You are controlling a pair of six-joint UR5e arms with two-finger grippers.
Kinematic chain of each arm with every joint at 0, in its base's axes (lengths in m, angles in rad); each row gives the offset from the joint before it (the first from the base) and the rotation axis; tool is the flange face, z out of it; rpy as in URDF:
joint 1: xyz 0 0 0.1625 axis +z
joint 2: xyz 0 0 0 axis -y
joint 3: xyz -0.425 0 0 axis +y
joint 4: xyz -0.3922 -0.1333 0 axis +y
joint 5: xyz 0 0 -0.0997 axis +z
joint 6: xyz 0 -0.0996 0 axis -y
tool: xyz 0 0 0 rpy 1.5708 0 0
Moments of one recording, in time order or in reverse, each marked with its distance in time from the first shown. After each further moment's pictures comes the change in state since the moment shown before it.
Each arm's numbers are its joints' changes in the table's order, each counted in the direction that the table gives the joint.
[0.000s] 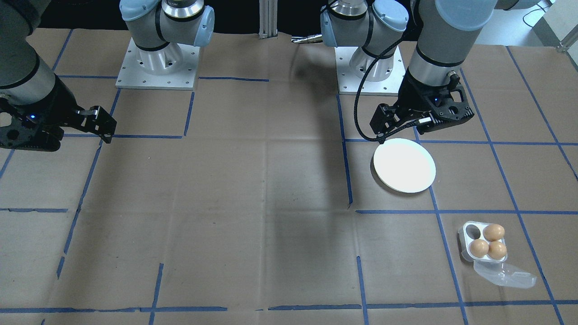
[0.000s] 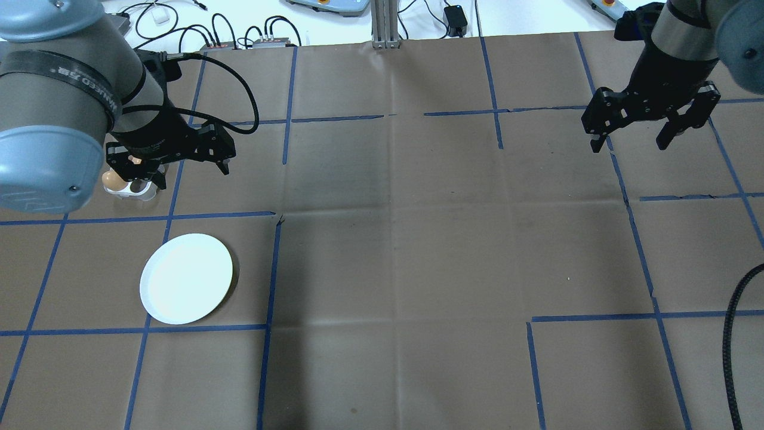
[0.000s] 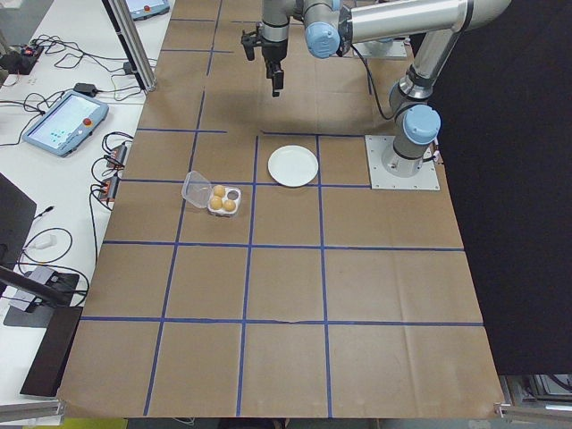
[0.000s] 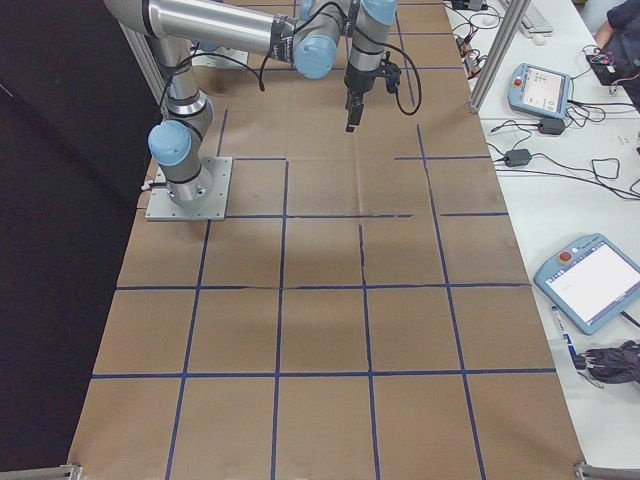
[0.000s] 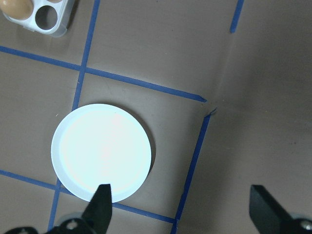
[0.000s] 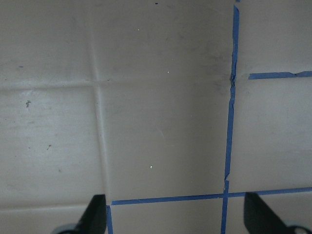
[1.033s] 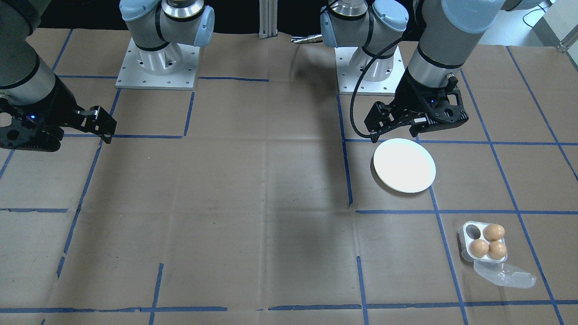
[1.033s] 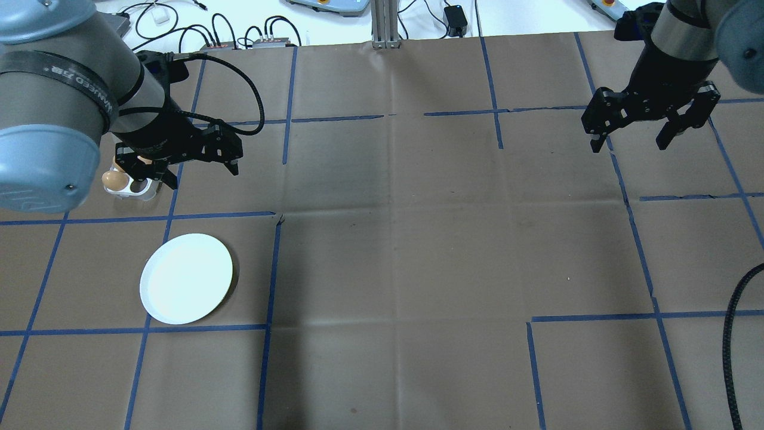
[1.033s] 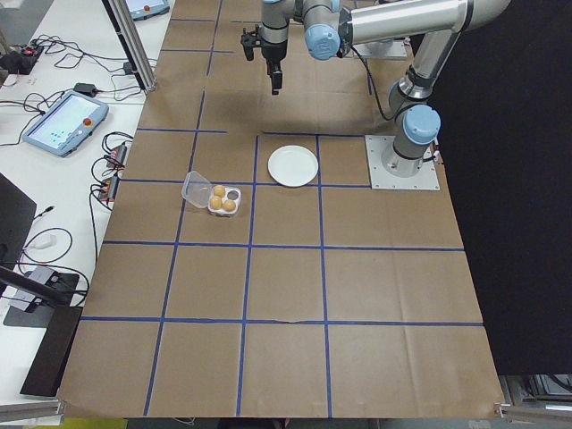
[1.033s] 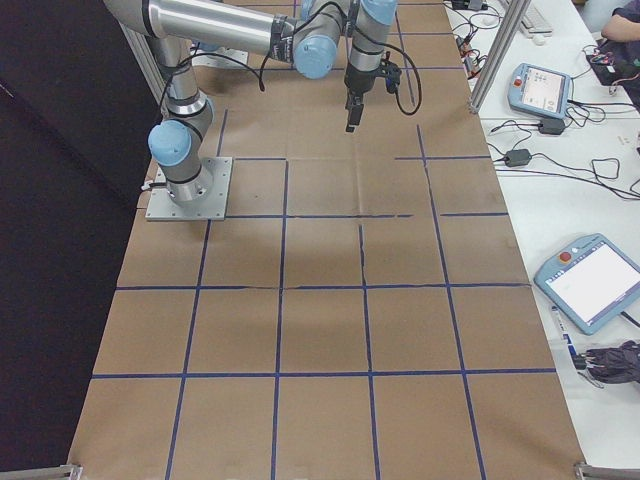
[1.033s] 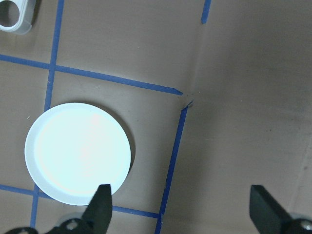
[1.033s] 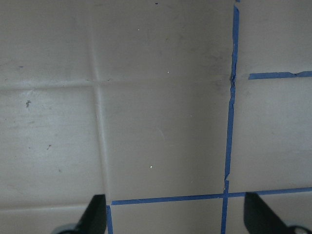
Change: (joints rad) left arm 0.009 0.001 0.003 0.006 0.046 0.059; right arm 0.000 0.000 0.000 0.000 0.000 0.000
